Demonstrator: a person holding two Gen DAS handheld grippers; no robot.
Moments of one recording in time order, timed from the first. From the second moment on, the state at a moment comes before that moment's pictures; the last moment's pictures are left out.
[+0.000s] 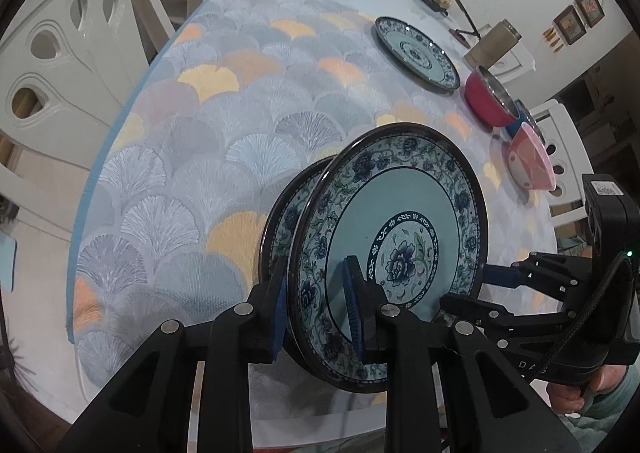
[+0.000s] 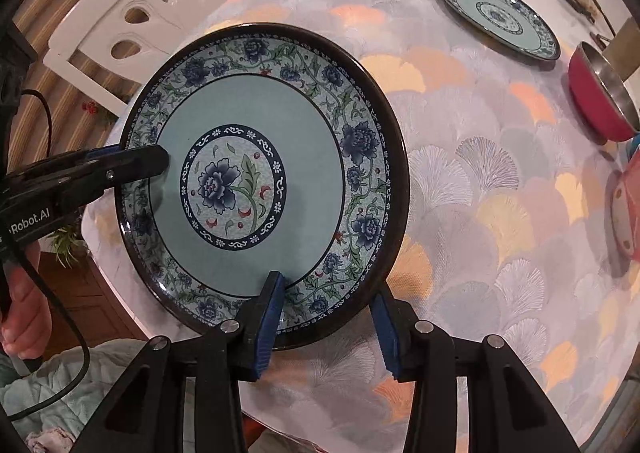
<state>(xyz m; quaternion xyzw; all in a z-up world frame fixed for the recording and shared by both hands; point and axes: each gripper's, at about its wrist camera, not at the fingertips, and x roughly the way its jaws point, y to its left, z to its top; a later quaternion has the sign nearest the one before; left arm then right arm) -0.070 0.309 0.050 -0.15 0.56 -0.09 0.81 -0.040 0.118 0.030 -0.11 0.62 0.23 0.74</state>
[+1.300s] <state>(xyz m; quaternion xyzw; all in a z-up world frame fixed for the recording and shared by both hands) -0.011 0.320 0.109 -0.08 0.49 -0.10 0.86 -0.009 0.103 0.087 -0.06 0.58 0.20 0.79</state>
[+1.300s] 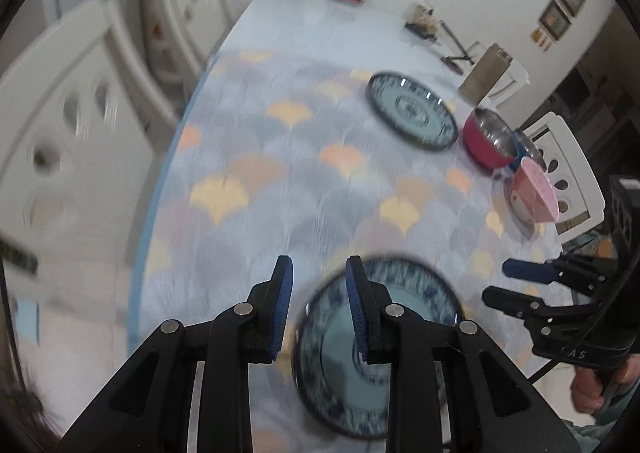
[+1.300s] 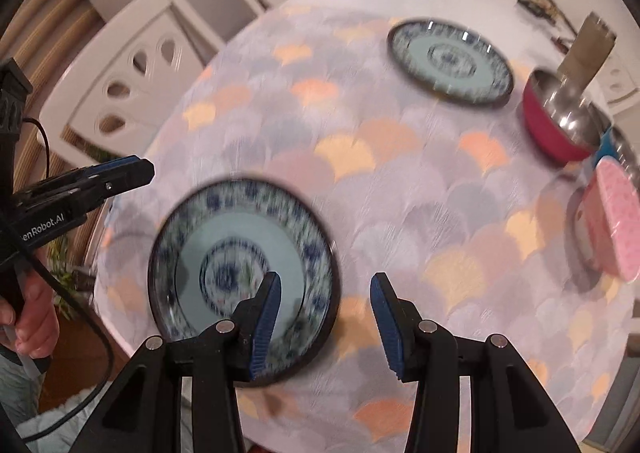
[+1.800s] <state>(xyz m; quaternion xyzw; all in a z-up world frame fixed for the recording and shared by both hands) 0.151 0.246 0.157 0.01 0.43 -0.22 0.88 0.098 0.049 0.103 0.07 0.56 0.04 0.83</state>
